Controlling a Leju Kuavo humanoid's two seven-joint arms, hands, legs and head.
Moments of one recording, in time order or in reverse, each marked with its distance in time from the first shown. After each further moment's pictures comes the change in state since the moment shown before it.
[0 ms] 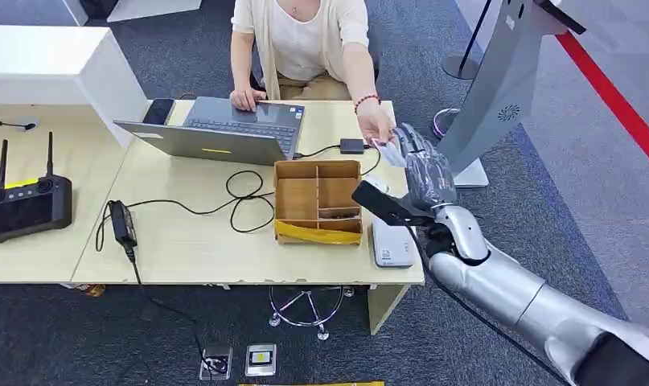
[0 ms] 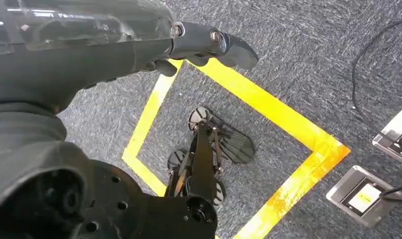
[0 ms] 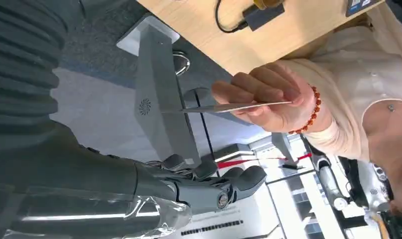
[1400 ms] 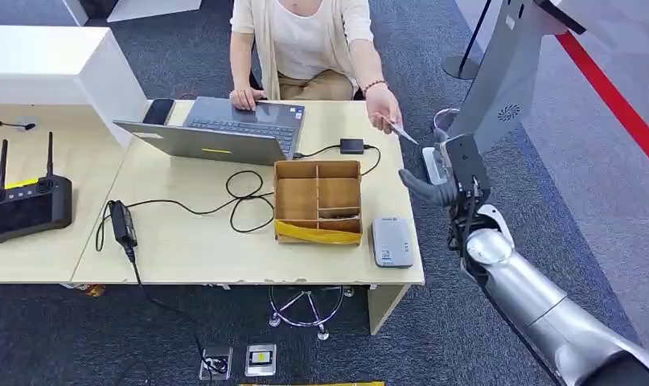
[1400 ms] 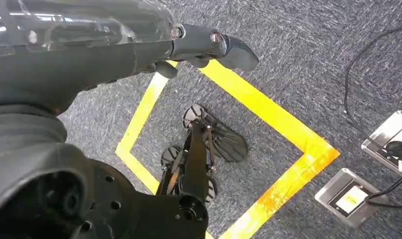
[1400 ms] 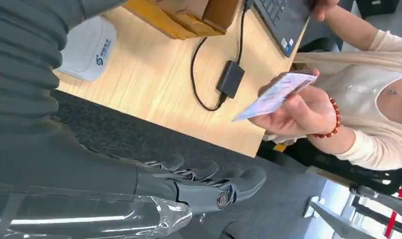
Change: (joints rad) left arm -0.001 0.000 0.076 0.000 -0.026 -0.020 -0.020; right arm 0.127 -0.005 -0.301 -0.006 -0.879 0.079 -0.377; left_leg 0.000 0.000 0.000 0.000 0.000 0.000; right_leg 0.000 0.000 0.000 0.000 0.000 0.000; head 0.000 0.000
